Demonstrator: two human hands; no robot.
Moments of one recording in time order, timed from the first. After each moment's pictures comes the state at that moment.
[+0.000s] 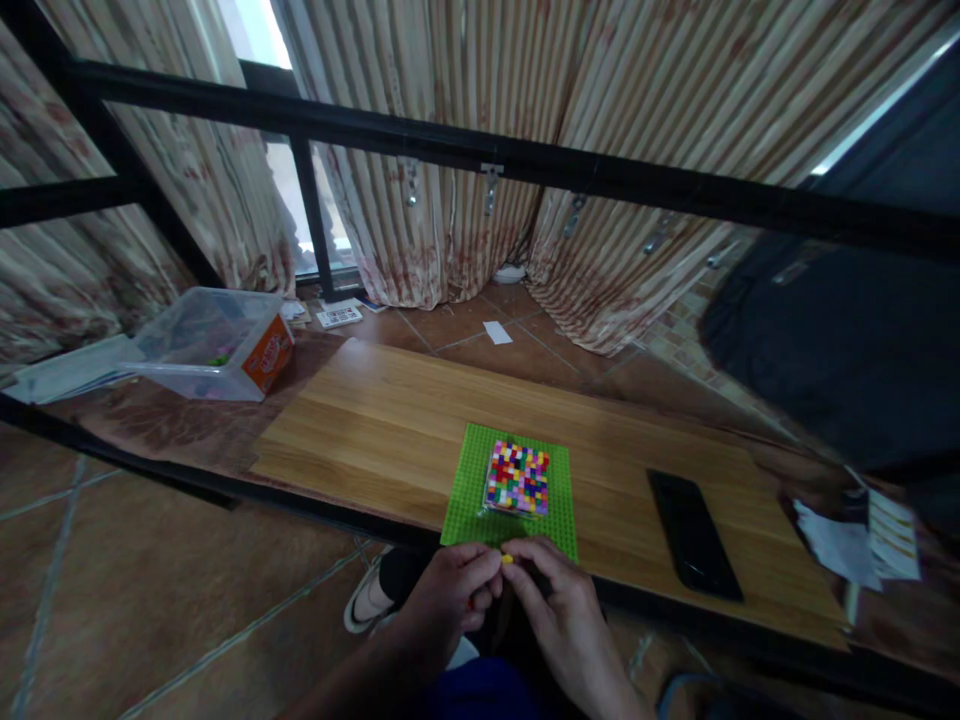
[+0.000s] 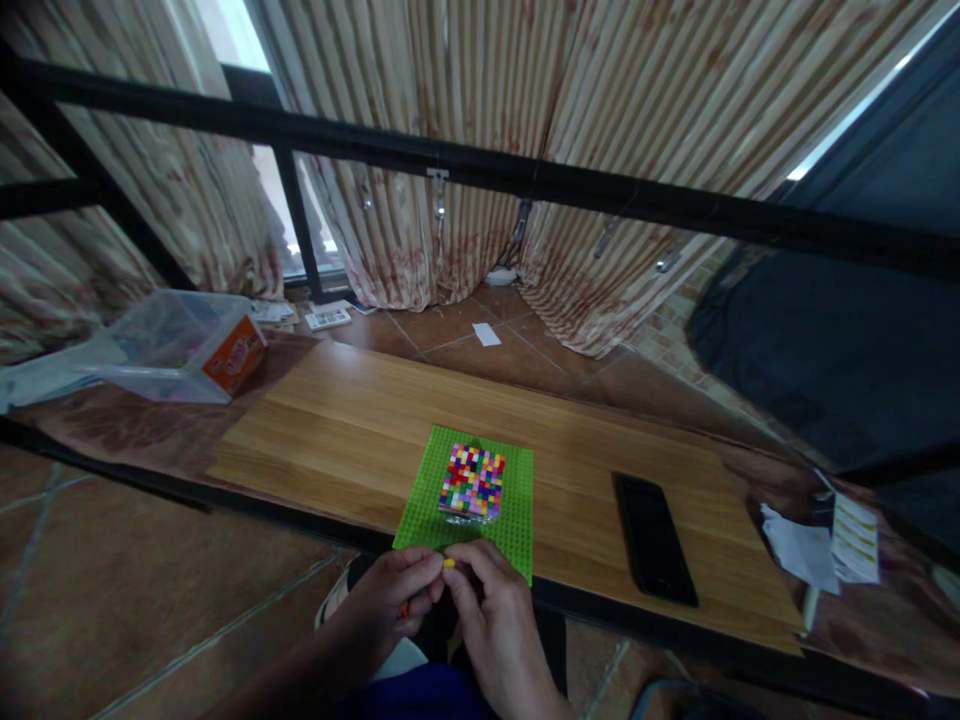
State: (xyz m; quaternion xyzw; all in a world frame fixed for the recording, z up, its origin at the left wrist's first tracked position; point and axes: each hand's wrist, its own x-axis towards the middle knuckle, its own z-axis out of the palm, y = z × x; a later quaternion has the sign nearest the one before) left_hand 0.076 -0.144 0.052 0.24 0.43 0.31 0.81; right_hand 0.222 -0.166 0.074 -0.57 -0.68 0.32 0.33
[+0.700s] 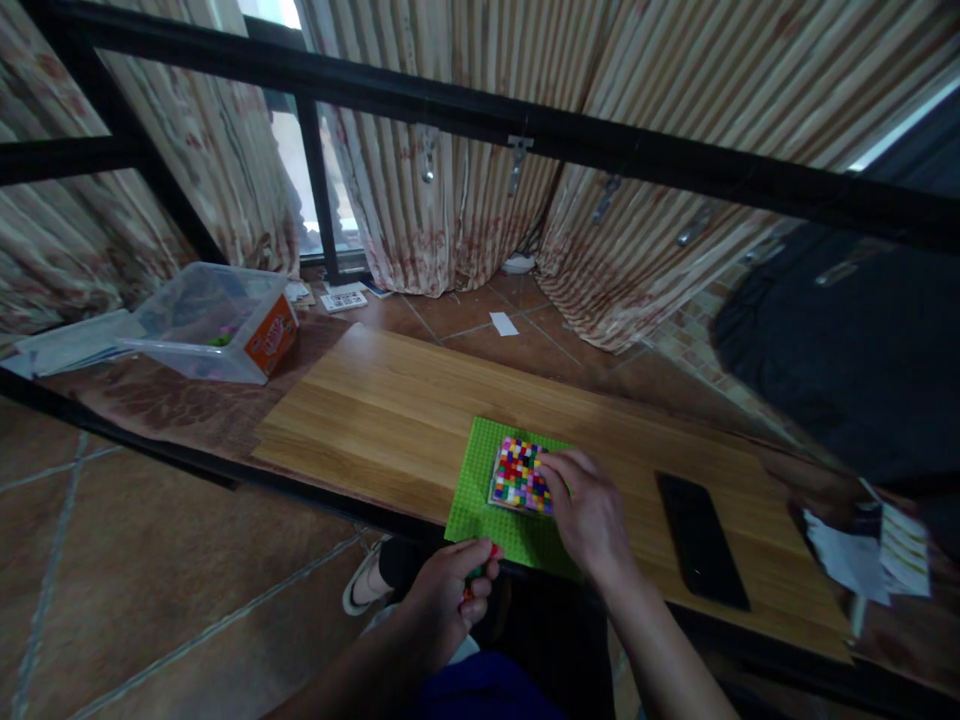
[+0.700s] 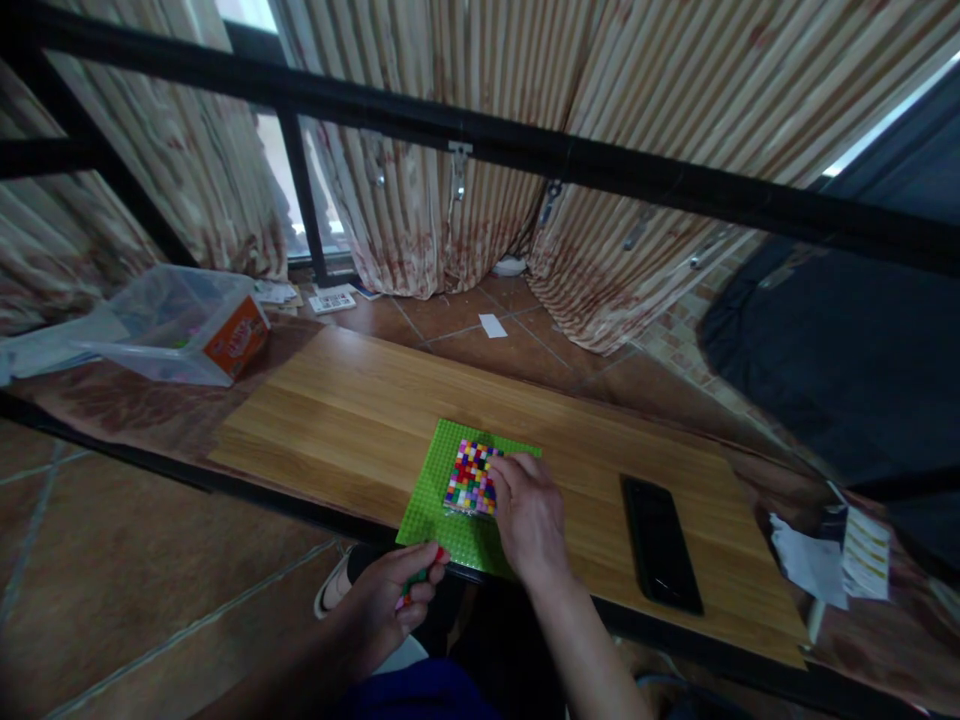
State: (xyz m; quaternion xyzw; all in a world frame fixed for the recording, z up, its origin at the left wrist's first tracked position) left_hand 0.077 -0.139 0.039 0.04 0.44 0.33 0.83; right_hand 0.248 -0.082 0.078 -0.61 -0.72 0.08 0.32
